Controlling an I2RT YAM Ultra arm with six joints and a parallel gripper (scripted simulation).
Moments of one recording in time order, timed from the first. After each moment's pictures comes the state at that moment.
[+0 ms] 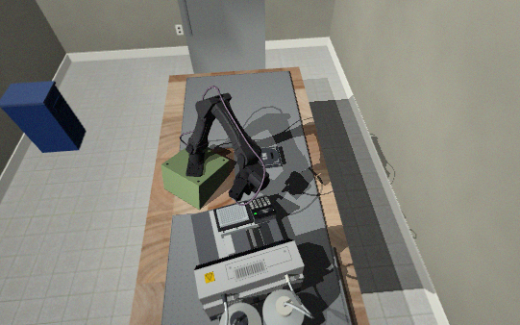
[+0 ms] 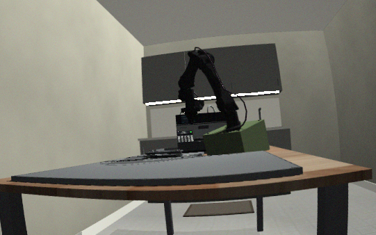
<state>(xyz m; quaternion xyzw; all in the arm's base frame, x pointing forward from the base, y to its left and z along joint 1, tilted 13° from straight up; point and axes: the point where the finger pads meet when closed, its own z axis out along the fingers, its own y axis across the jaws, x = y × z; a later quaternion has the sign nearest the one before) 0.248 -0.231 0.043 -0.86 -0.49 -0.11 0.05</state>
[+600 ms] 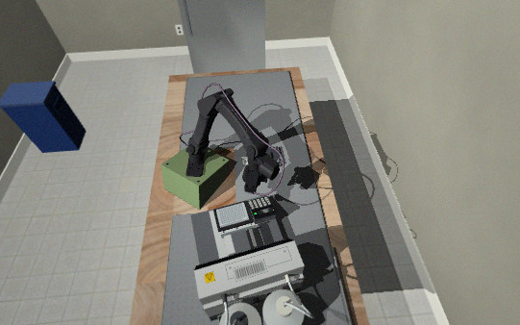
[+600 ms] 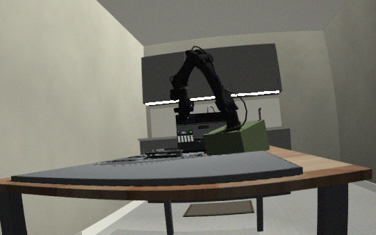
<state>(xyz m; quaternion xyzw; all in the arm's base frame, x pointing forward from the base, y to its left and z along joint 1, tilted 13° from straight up) 0.280 -0.195 0.054 -0.78 -0.62 -0.11 0.04</state>
